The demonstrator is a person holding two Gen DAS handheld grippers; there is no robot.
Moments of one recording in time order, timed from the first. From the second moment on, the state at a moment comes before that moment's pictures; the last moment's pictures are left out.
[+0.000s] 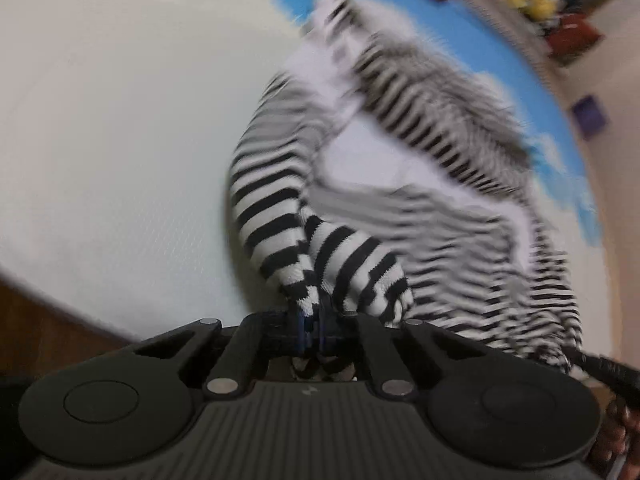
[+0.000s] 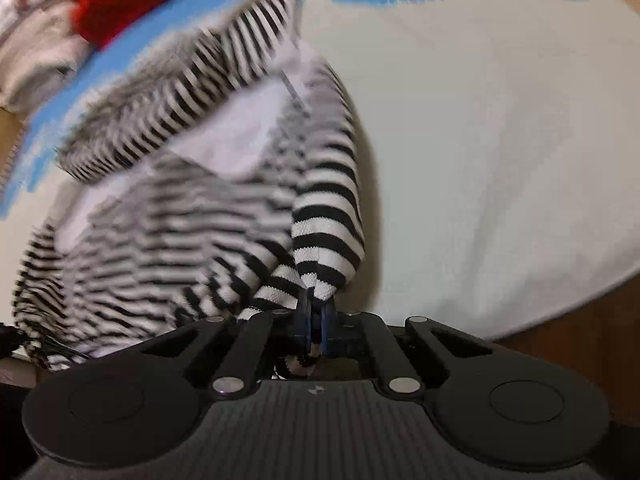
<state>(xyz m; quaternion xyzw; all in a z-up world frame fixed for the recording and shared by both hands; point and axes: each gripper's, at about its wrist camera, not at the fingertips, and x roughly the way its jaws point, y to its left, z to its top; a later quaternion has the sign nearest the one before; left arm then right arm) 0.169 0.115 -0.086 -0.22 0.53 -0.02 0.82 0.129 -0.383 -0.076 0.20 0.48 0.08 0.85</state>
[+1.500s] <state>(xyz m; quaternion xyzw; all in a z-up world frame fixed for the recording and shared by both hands) 0.357 0.184 -0.071 -0.37 0.42 -0.06 0.82 0.306 -0.441 -0.042 0.30 0.31 0.06 0.90</state>
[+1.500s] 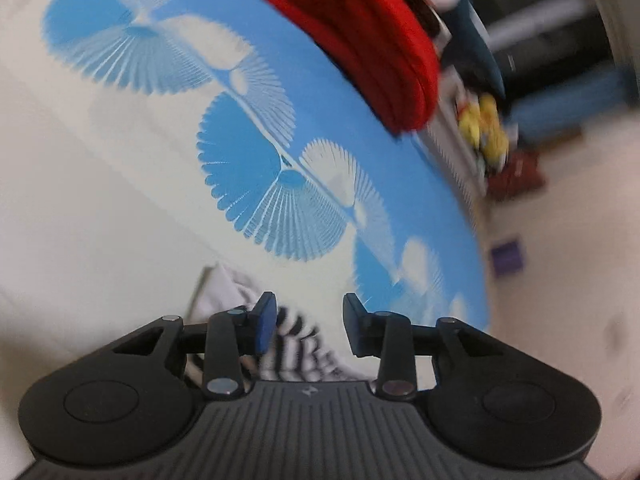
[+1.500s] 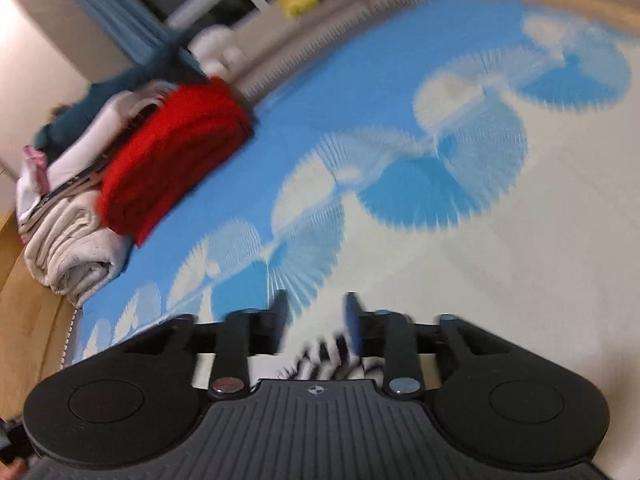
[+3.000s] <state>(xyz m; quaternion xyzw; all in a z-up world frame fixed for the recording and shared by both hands) 0.432 0.098 -0.147 -0.12 0.49 0.00 0.86 0.412 -0.290 -0.120 -0.03 0.40 0.02 0.92</state>
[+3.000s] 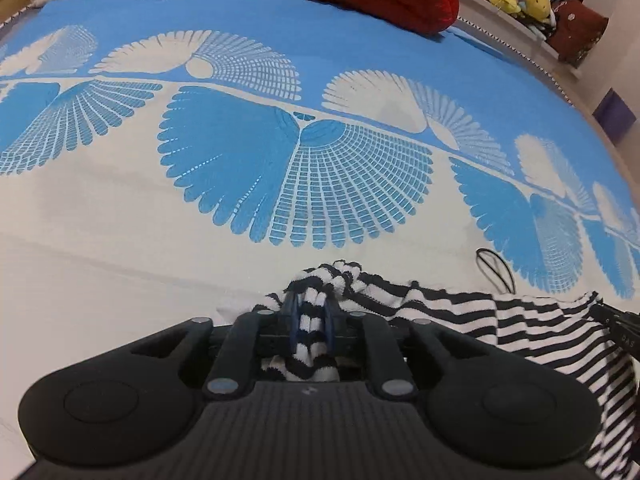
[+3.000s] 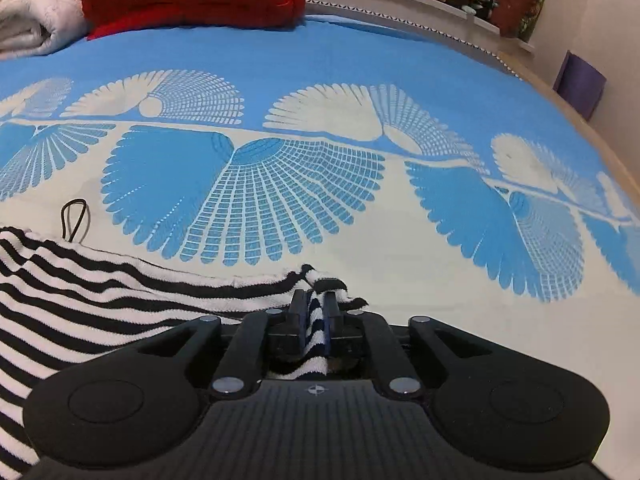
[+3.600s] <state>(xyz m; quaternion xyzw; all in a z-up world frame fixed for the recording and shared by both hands) 0.279 0.173 -0.108 -0.25 0.57 0.00 0.78 0.249 -0.429 -0.098 0.20 0.51 0.06 0.83</state>
